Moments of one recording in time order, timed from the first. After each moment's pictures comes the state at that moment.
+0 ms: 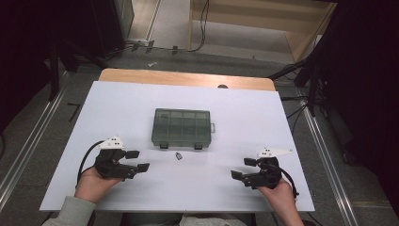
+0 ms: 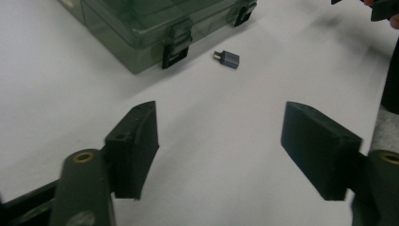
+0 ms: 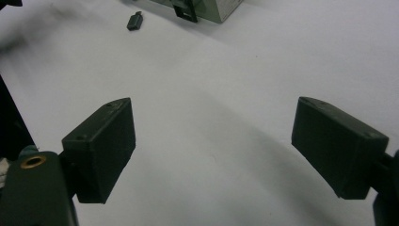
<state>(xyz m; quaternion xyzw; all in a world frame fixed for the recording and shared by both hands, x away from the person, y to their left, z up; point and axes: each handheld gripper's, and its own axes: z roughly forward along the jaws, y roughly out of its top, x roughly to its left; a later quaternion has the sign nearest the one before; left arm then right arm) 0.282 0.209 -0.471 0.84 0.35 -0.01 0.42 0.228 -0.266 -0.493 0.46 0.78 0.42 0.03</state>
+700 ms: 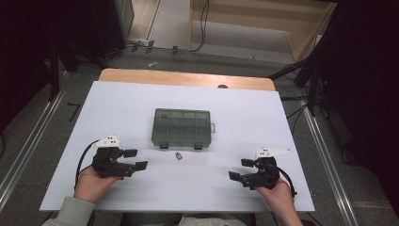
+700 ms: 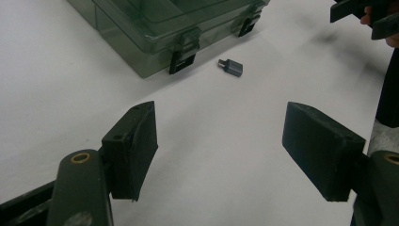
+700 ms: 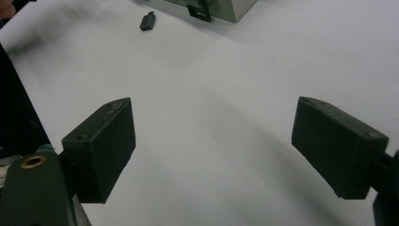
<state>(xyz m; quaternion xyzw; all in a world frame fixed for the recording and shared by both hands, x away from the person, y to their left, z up) 0.282 0.214 -0.469 0.82 0.36 0.00 0.44 0.229 -0.261 -0.493 0.46 0.78 0.43 0.00</state>
